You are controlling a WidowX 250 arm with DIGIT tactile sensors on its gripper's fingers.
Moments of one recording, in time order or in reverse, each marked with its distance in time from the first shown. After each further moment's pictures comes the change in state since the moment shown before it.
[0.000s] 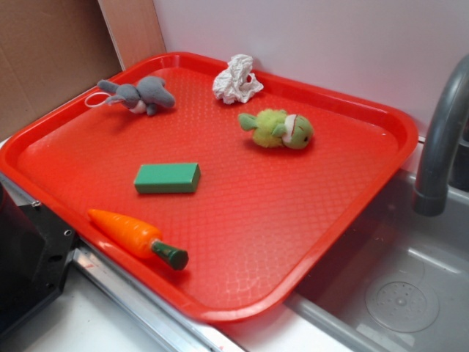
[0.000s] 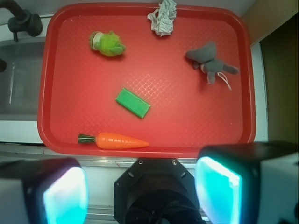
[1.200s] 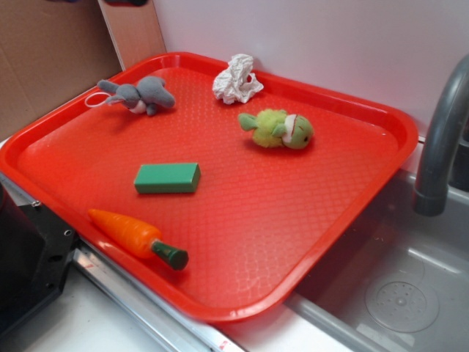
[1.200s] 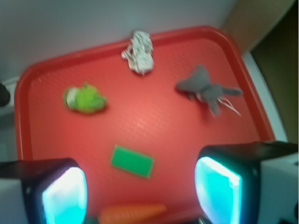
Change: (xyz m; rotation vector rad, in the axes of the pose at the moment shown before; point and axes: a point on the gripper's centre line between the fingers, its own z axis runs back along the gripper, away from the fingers) arm 0.074 0.011 -0.062 0.029 -0.174 0.281
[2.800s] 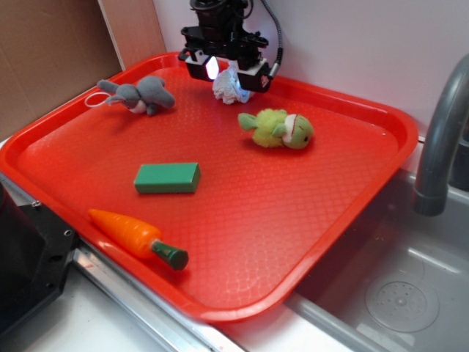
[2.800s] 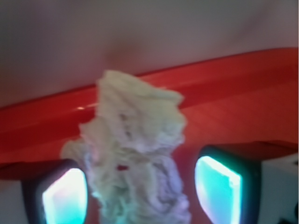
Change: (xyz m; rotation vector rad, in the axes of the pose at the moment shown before) arm 0.107 0.023 -0.190 0.056 0.094 -0.018
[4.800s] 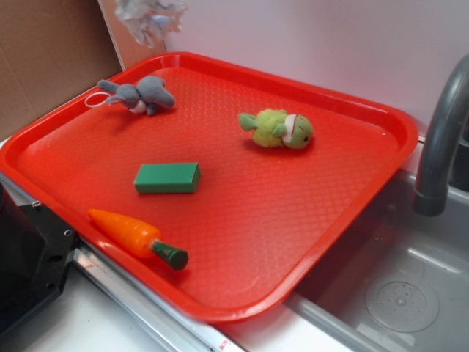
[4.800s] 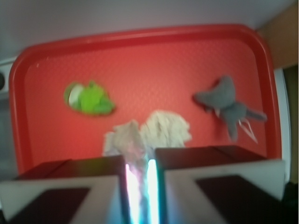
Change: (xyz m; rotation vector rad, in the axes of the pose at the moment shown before) arm -0.100 -0.022 0.185 -0.058 0.134 -0.127
